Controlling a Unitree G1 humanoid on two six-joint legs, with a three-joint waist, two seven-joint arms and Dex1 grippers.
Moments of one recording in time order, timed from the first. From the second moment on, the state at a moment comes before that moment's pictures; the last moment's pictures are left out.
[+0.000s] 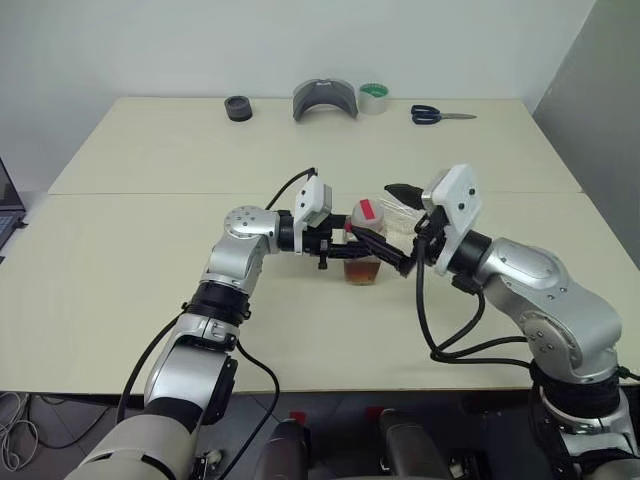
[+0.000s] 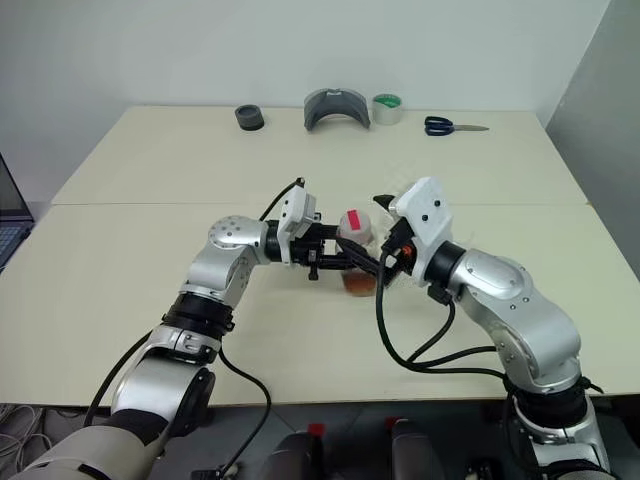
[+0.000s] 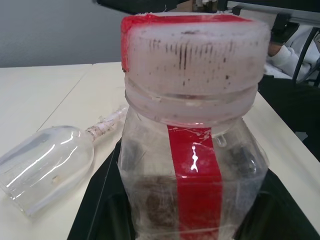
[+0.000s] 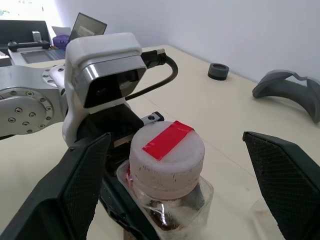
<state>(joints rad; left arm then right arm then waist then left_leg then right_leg) -0.85 0.30 -0.13 0.52 -0.27 0.06 -1.37 -0.51 -0.44 0.10 -0.60 0.45 0.80 0.43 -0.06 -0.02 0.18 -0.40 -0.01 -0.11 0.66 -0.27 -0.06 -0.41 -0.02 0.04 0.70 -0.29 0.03</state>
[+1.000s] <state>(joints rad) -0.85 0.30 -0.13 0.52 -0.27 0.07 -1.37 -0.49 -0.49 0.06 -0.62 0.45 0.81 0.43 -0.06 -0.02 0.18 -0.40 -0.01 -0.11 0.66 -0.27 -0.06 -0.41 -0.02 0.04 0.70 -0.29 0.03</state>
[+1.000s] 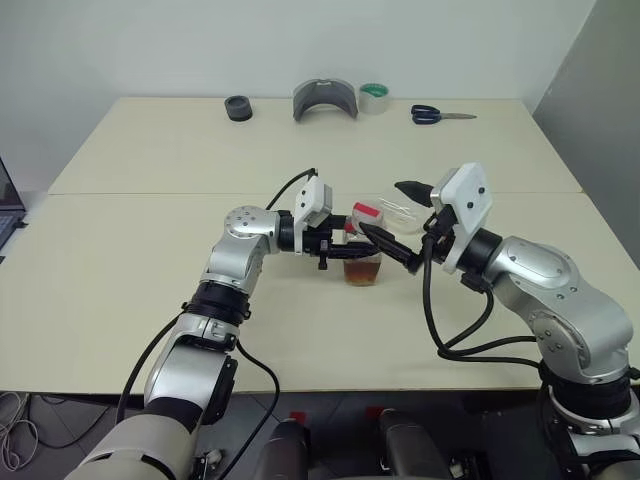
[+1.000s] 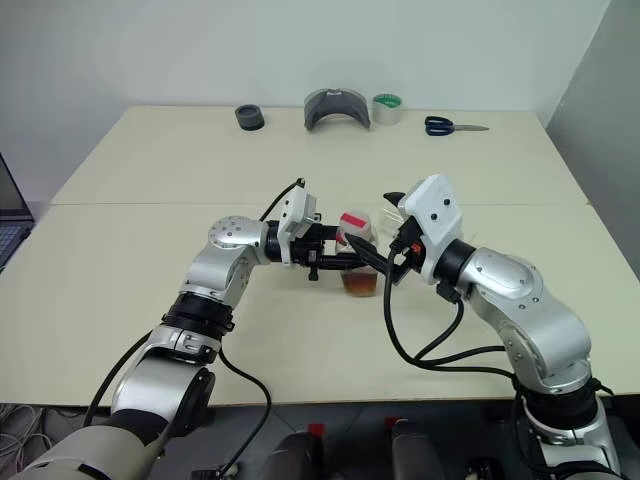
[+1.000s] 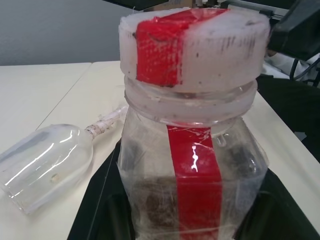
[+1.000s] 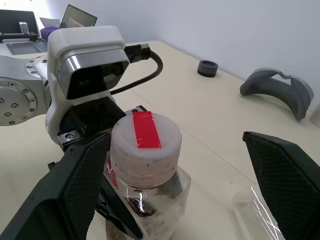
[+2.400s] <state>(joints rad) -0.85 0.31 -0.13 0.52 -0.27 0.06 -1.37 -0.46 -0.51 0.00 -0.65 0.55 0.84 0.46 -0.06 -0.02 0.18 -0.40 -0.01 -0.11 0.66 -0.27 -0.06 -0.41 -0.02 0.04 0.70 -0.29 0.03</state>
